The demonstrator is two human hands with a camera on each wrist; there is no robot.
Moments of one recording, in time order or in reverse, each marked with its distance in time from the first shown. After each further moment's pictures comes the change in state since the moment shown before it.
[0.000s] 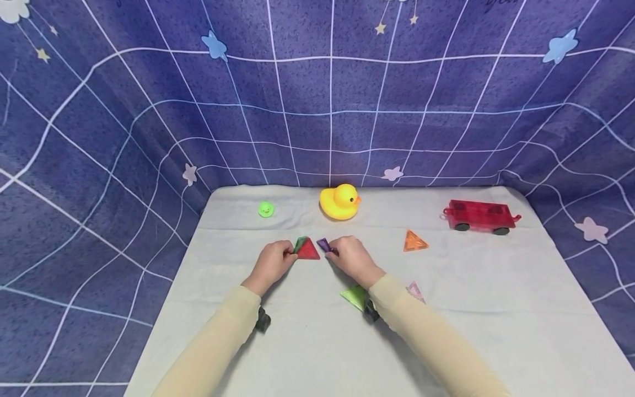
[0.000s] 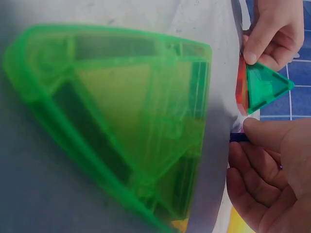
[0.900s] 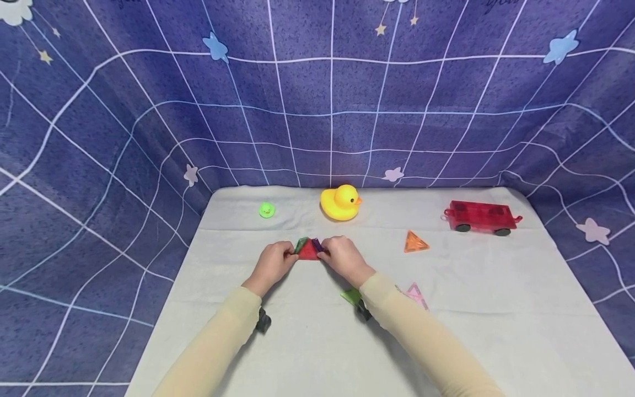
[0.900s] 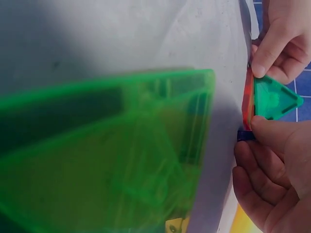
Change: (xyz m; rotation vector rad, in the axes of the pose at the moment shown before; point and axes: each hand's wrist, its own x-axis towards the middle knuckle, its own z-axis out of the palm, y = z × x) left_hand 0.001 0.000 0.000 0.003 -0.029 -0.027; right_hand 0.013 -0.011 0.013 -0.016 -0.007 0.005
